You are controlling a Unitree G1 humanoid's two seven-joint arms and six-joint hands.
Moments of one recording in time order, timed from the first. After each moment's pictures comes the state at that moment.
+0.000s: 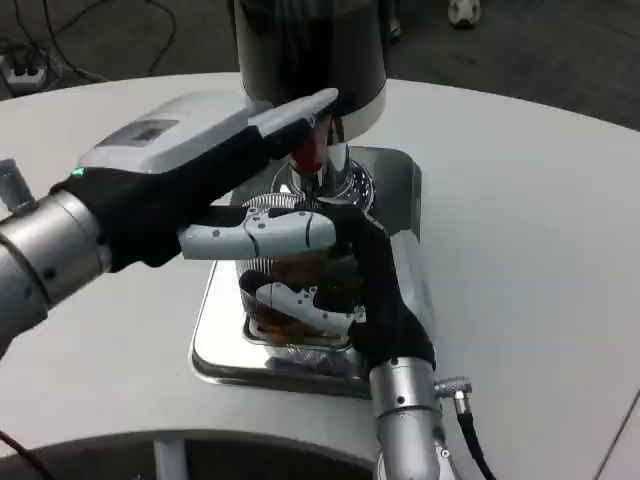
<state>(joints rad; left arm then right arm) -0.51 0.80 -0.01 -0.37 0.23 0.05 -0.60 -0.62 0.10 0.34 0.68 -0.30 -0.28 -0.56</state>
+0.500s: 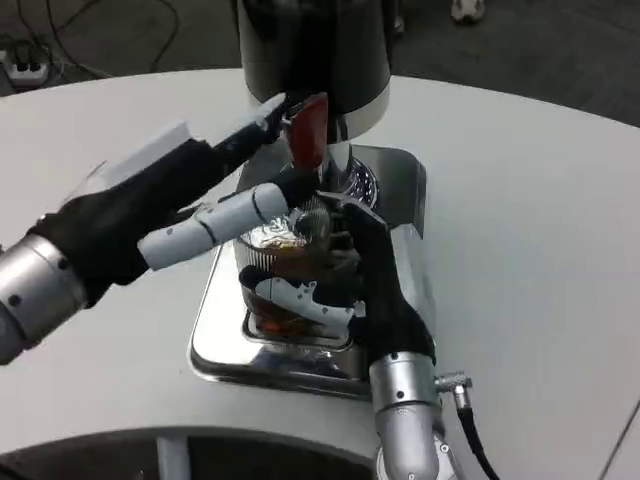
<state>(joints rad) -0.39 0.68 0.10 -0.35 -0.03 0.16 -0.58 -0.62 0.10 0.34 0.66 -0.32 -0.26 -0.56</state>
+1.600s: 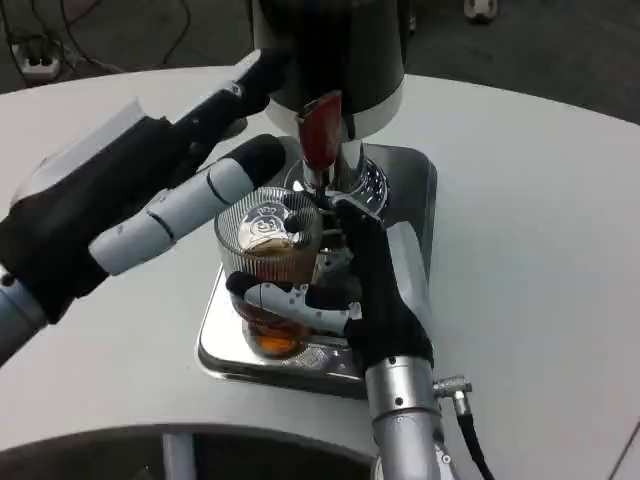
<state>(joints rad) -0.28 0.65 0.26 -0.57 -0.19 0.24 -0.56 -0.55 0.10 0.36 0.50 -0.33 -0.22 -0.53</state>
